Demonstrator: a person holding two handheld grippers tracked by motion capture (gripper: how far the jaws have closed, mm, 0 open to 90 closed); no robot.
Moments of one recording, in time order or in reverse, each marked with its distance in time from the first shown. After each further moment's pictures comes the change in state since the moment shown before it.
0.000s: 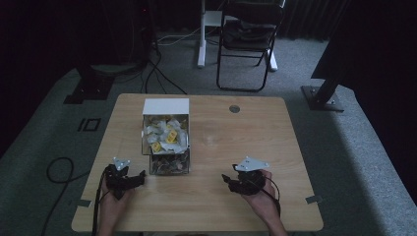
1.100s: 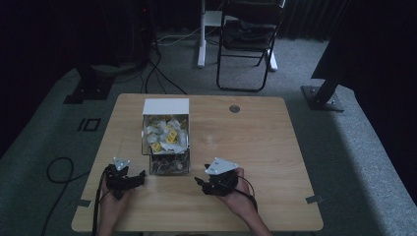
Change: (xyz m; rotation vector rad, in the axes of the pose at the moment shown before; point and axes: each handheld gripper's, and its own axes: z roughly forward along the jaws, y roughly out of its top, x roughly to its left) left arm 0.000 0.000 0.000 0.000 0.000 0.000; right arm 0.058 0.039 0.034 -0.046 0.108 -0.177
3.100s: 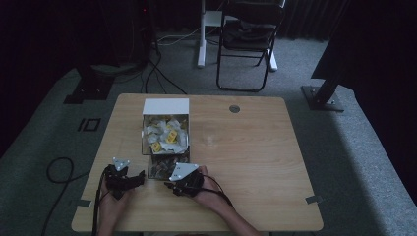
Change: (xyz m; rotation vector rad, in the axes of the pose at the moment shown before) left arm 0.001 -0.001 -0.001 -0.004 0.009 -0.011; right arm 0.042 0.029 0.076 0.002 0.207 -0.193
